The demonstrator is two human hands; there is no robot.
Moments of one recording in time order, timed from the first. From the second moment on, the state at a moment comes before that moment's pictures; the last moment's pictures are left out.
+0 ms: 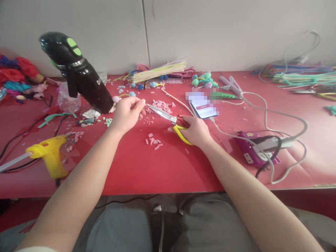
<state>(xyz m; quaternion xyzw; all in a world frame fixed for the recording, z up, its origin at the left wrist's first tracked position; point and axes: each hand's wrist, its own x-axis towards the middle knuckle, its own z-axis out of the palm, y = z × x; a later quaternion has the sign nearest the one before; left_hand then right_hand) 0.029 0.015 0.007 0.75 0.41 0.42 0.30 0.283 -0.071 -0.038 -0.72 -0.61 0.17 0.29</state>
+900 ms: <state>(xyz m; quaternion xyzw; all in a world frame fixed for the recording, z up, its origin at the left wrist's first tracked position) 0.029 0.015 0.008 0.76 0.41 0.41 0.30 0.279 -0.074 -0.033 -0.73 -0.60 0.18 0.28</state>
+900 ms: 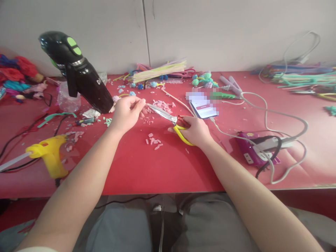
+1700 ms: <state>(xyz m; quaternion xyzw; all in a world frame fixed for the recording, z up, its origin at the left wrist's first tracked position) 0.029 0.016 0.004 0.77 0.42 0.42 0.25 0.279 -0.075 -0.034 -0.71 -0.60 0.18 0.31</state>
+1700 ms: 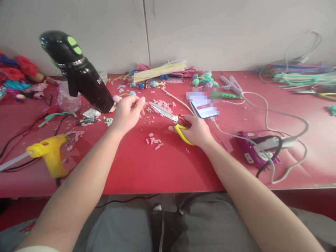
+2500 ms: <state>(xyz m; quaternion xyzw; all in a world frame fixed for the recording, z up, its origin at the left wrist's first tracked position) 0.029 0.016 0.003 0.78 0.41 0.42 0.23 0.281 -0.072 -0.034 -0.72 -0.60 0.17 0.29</state>
